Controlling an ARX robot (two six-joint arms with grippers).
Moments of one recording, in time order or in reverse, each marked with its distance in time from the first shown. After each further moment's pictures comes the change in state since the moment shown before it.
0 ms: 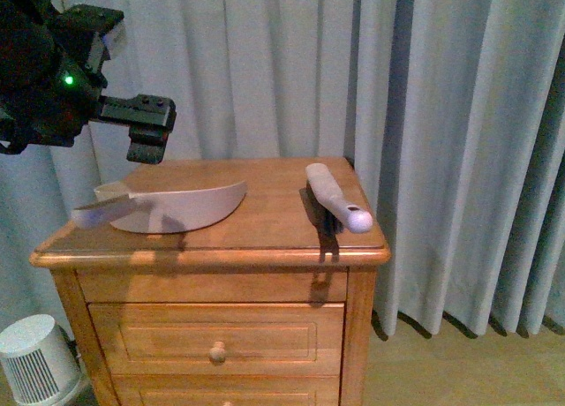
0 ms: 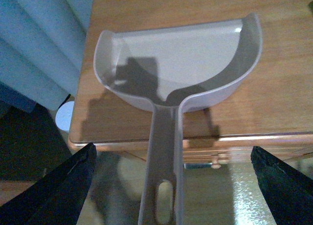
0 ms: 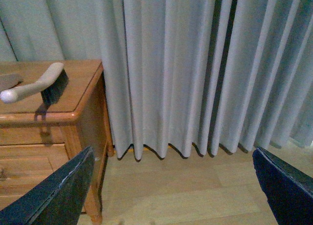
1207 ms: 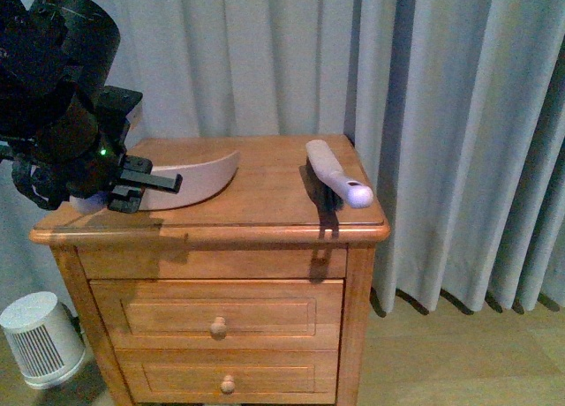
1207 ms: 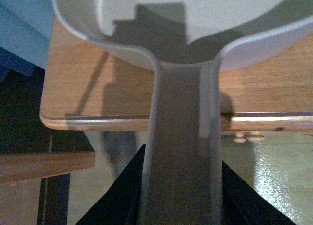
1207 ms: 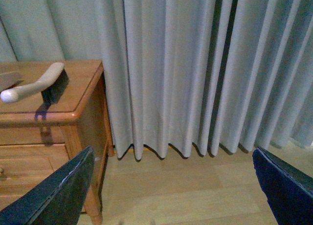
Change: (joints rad) left arm 0.028 0.201 0.066 -0.021 -0.039 -0.008; right arm 0.000 0.000 0.000 0.000 0.000 0.000
